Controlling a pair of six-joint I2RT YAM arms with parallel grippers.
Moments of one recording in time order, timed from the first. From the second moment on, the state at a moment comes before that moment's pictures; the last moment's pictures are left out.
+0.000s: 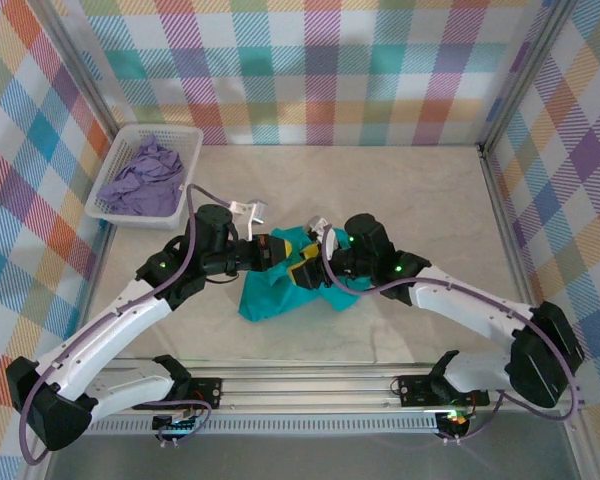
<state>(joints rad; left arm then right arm) -0.67 1.04 1.00 -0.42 0.39 -0.68 0.79 1.29 0.86 -0.04 -0.47 0.18</state>
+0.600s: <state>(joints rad) -0.68 0.84 0.91 -0.43 0.19 -0.23 0.56 1.21 0.91 -0.25 -0.94 -0.09</state>
